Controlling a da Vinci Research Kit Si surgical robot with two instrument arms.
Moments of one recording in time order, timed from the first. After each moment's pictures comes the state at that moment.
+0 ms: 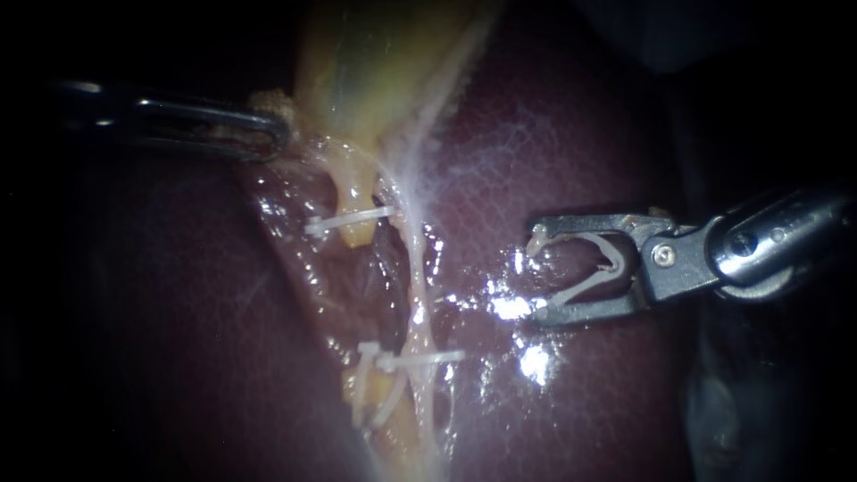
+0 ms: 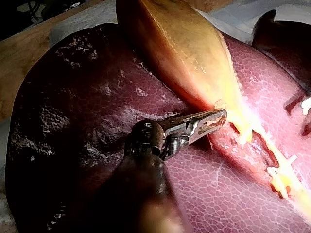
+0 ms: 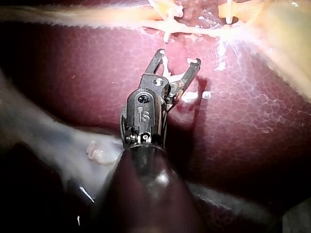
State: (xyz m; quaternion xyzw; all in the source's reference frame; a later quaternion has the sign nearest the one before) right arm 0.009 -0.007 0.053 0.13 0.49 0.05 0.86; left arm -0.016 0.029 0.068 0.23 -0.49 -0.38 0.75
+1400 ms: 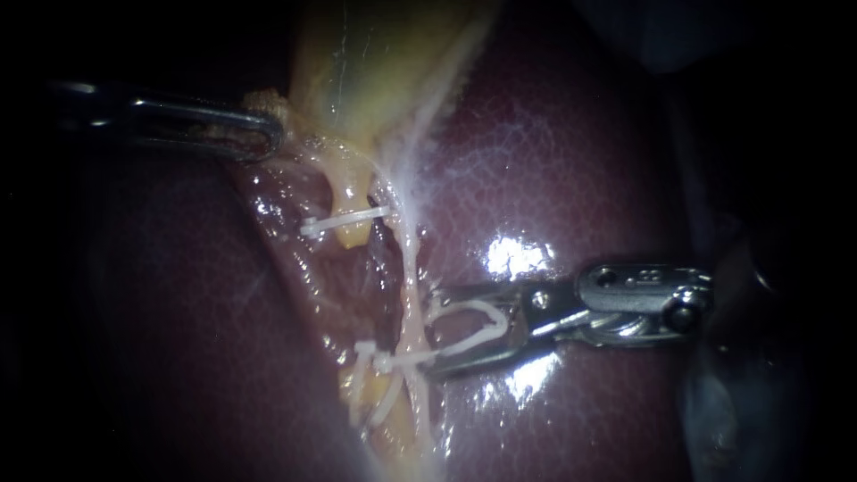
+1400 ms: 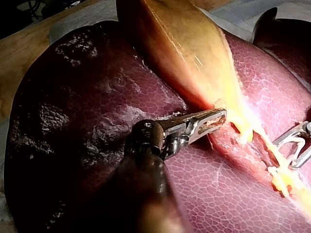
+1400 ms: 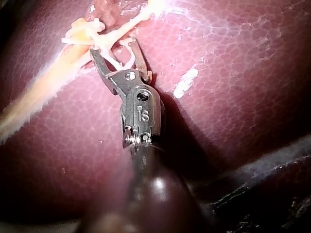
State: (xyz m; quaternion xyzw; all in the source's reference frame) right arm 0.017 -0.013 0.064 0.37 0.49 0.25 0.75; left arm -0.017 0.028 0.069 0.23 -0.49 -0.38 0.75
